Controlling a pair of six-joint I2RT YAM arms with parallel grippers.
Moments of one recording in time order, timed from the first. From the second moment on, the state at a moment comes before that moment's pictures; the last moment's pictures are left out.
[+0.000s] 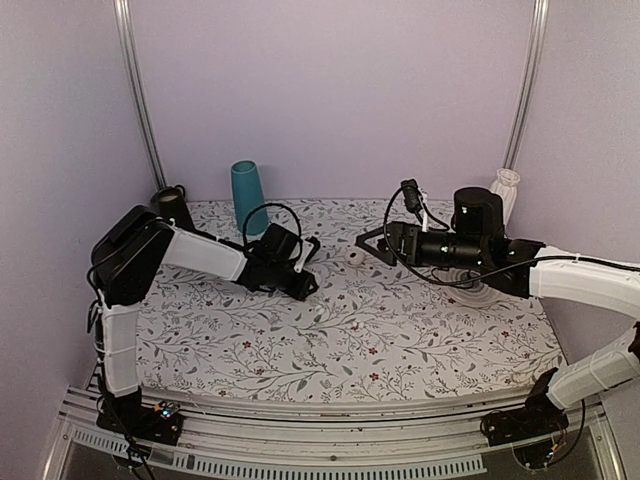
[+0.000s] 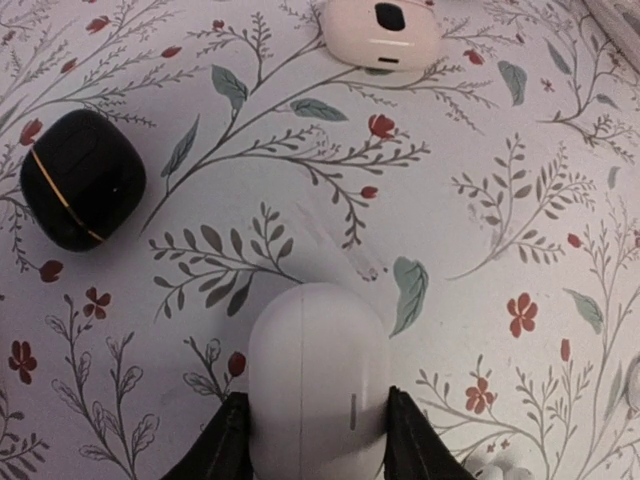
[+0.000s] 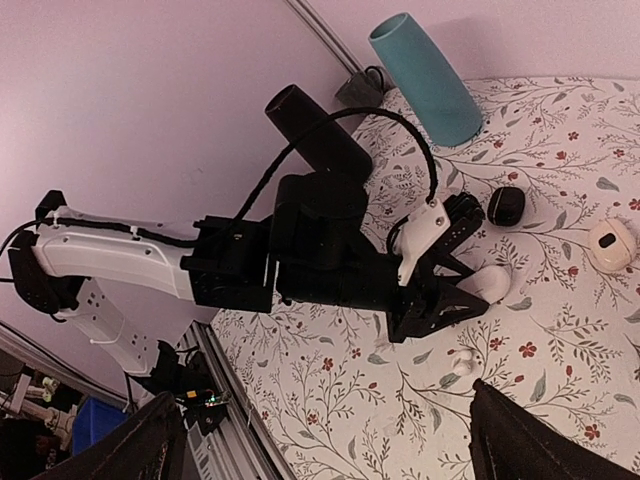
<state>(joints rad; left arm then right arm) -0.71 2.09 1.25 0.00 0.02 -0.10 0.75 1.29 0.90 0.14 -0.35 0.61</state>
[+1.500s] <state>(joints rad) -0.95 1.52 0.86 0.41 0.01 0.32 0.76 1.54 1.00 0.19 -0.51 0.68</state>
